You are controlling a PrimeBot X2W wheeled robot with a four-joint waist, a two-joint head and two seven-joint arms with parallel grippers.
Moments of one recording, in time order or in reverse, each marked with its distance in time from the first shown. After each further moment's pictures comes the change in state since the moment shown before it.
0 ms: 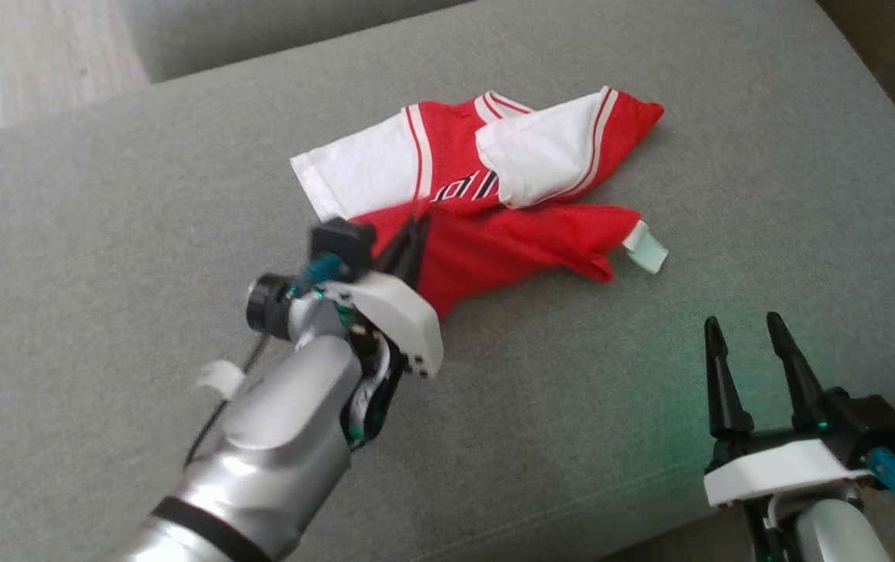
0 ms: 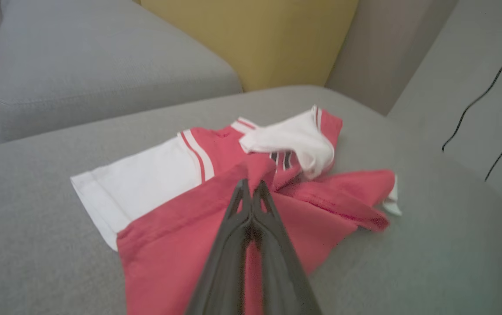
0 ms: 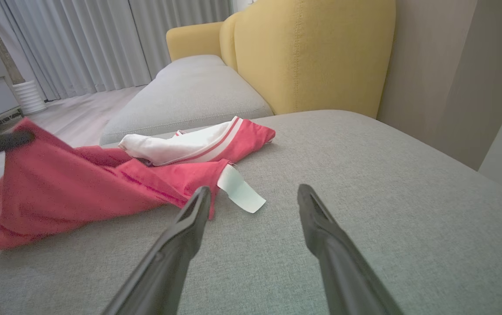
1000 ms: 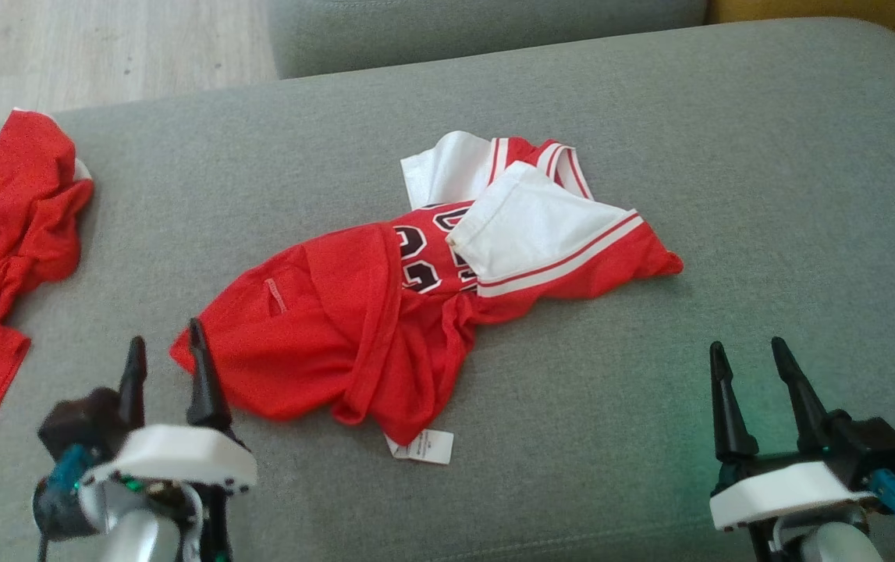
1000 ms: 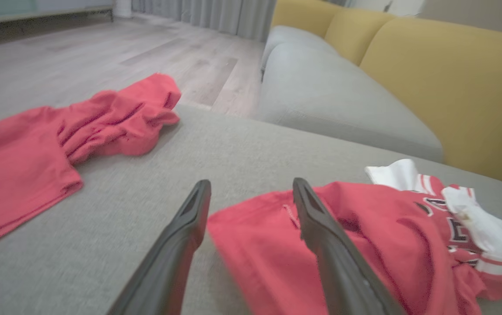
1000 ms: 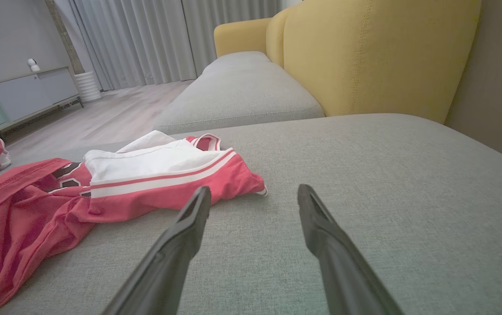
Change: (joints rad) left arm 0.622 0.161 0.580 -0.556 0.133 0.173 -0.018; right arm 0.048 0.000 -0.011 -0.001 -0.010 0.000 0.000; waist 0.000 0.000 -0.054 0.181
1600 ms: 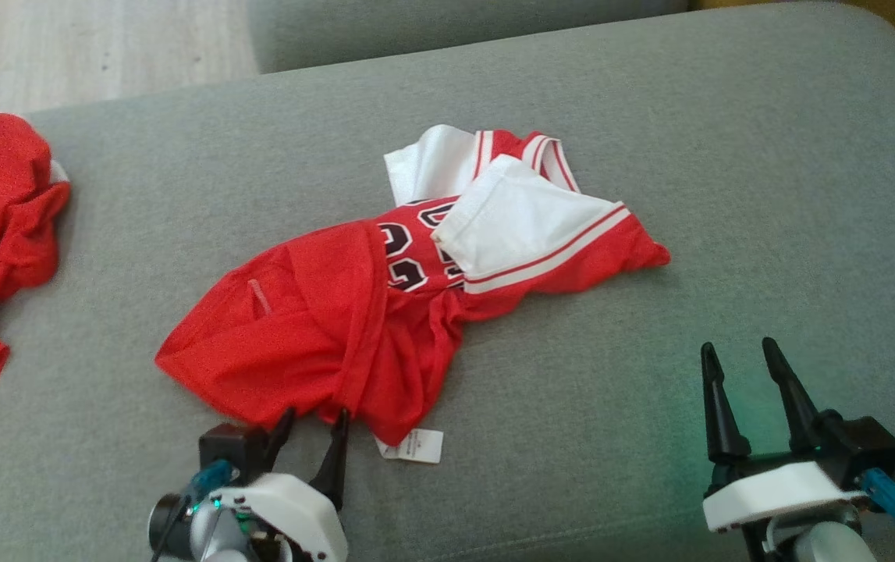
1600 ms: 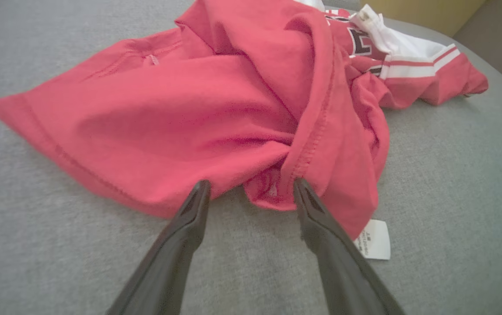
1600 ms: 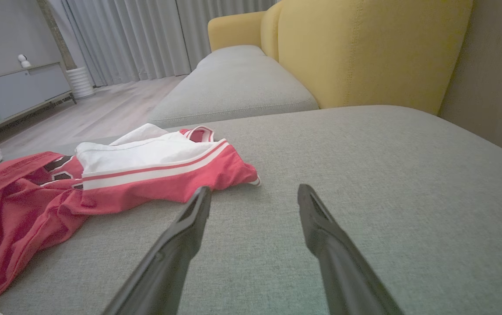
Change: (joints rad) left arm 0.014 -0.021 -0.221 0.127 0.070 -0.170 0.149; right arm -0.002 0.000 0.015 0.004 0.000 0.000 0.000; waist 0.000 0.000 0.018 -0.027
